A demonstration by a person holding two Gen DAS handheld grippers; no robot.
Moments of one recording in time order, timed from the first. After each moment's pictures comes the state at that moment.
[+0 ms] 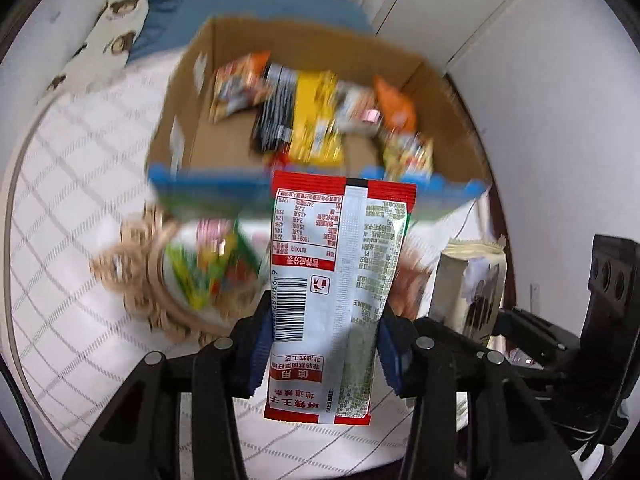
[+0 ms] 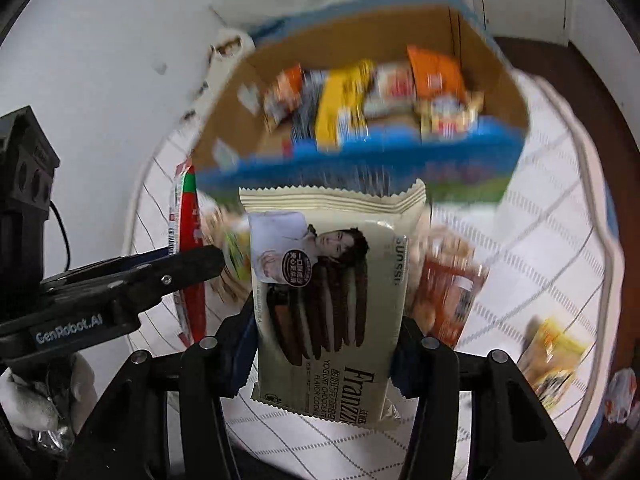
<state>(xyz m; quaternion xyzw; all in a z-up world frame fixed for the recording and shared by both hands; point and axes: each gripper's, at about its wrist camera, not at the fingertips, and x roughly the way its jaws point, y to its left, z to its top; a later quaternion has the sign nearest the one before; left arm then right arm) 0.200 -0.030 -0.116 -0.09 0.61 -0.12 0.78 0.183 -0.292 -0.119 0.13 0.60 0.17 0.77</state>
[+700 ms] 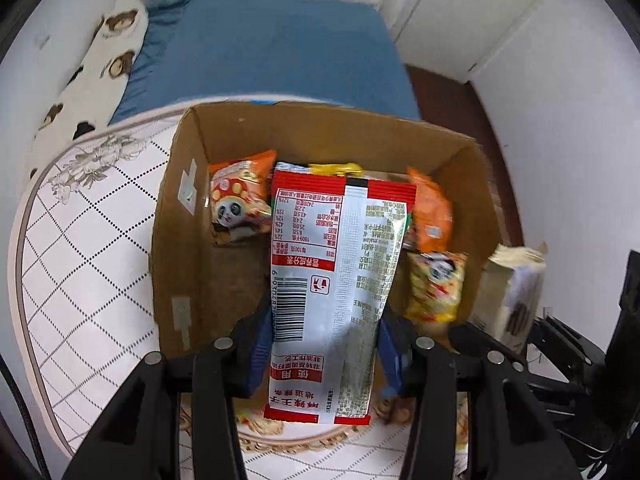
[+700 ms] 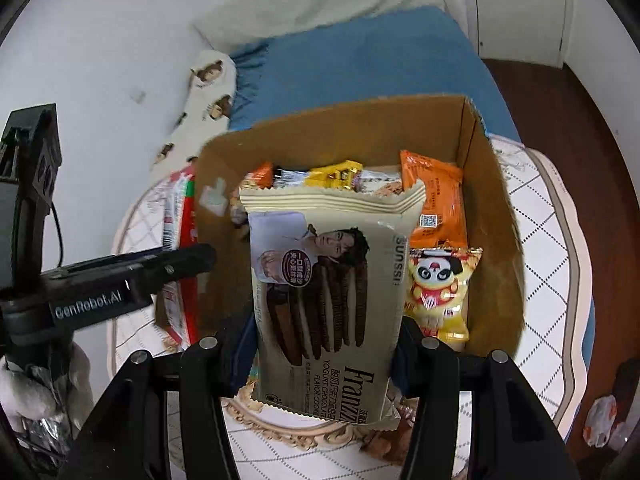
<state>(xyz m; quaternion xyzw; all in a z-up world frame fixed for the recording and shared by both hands) 0.367 -0.019 -0.140 -0.07 0.64 -0.09 0.76 0.360 -0.268 -0.124 0.11 0.61 0.14 0.78</state>
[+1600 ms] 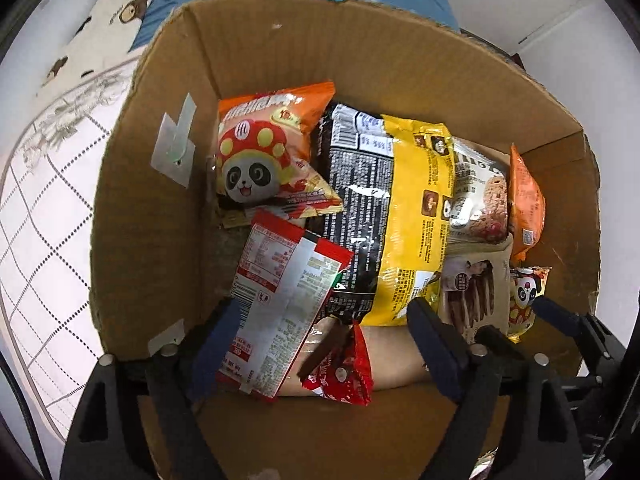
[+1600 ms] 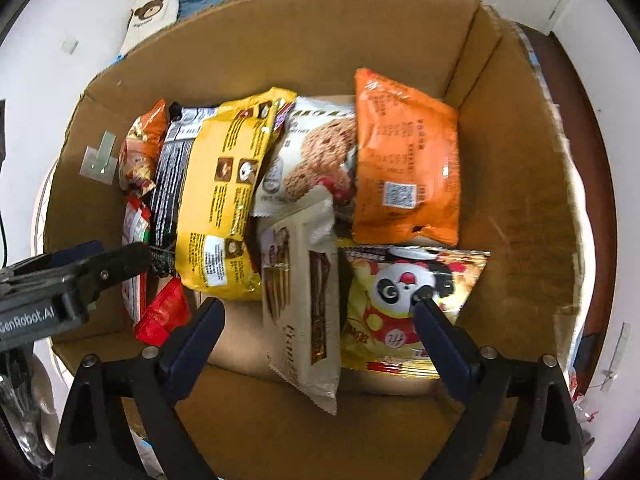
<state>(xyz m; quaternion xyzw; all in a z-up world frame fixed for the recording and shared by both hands) 0.391 -0.009 -0.233 -0.06 0.70 -0.04 0.71 0.412 -0.262 -0.230 0.04 0.70 0.08 0.71</state>
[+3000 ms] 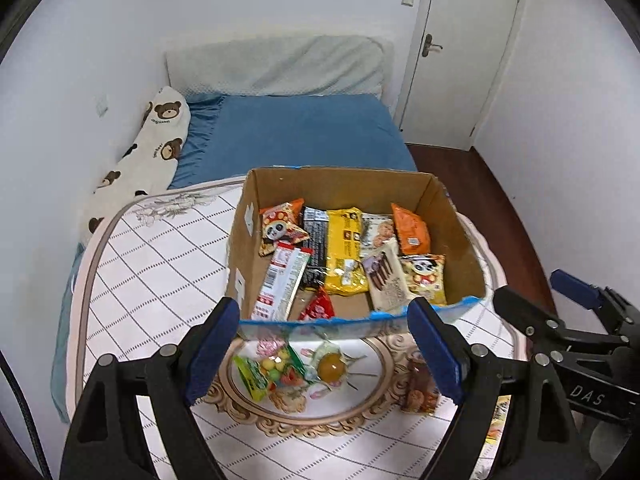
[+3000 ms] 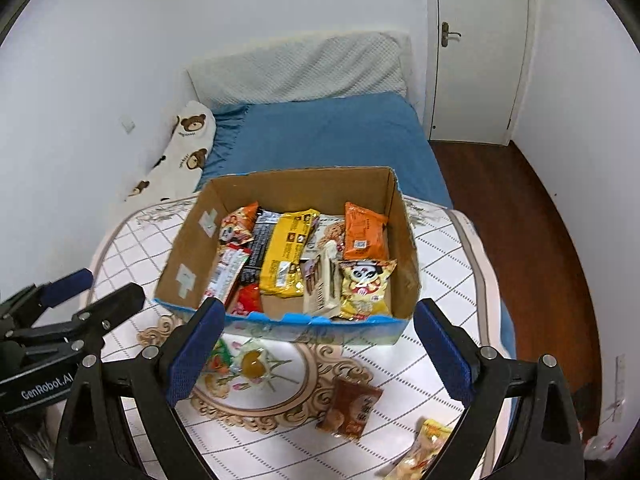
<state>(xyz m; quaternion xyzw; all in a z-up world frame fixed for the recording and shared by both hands) 0.188 -0.019 -0.037 -0.02 0.47 -0.05 0.88 0.223 -0.282 -0.009 0.03 0.48 0.07 0.88</state>
